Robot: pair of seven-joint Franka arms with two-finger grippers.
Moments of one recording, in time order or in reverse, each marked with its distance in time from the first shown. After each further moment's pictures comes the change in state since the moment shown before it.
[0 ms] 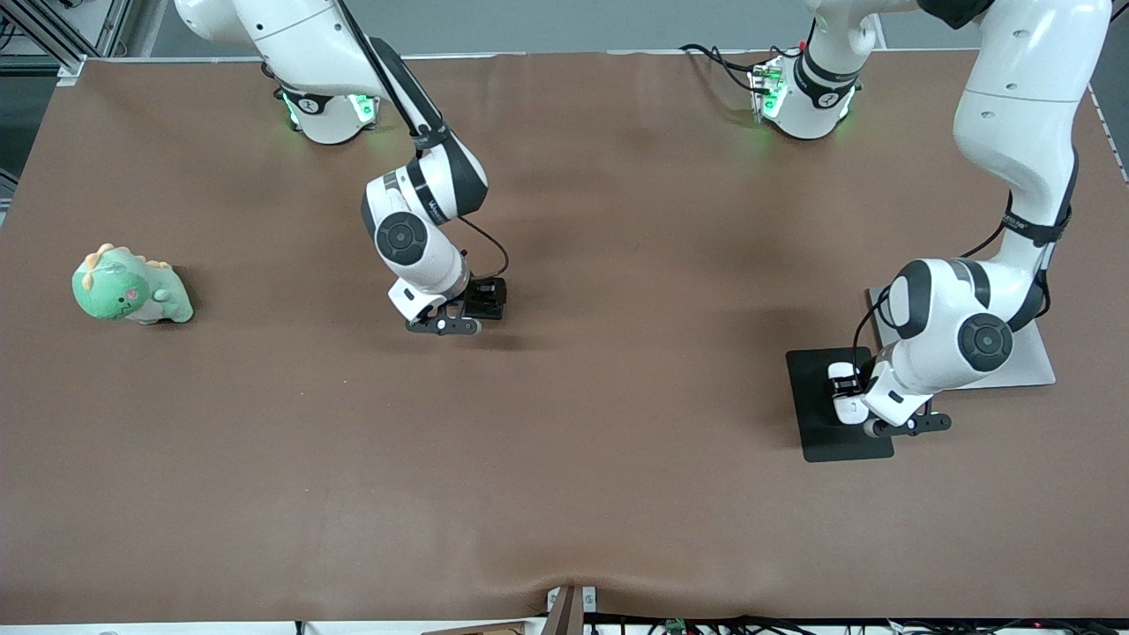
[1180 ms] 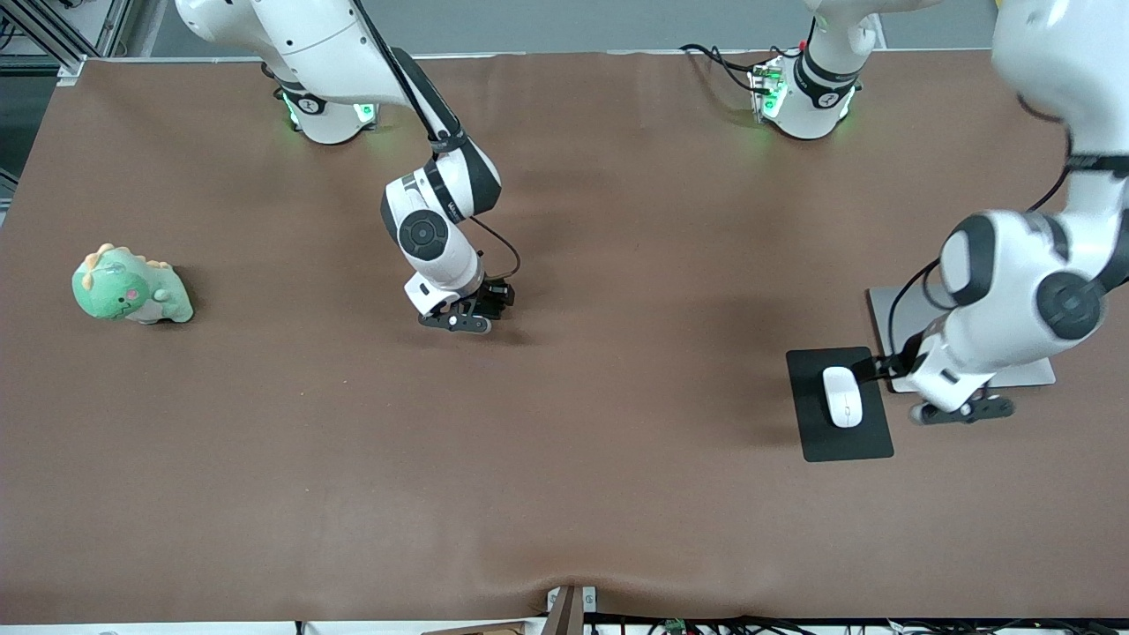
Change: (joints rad) left arm -0.001 -0.292 -0.011 0.043 0.000 -0.335 -0.001; right arm 0.036 0.053 -0.001 -0.002 0.001 0.082 0.115
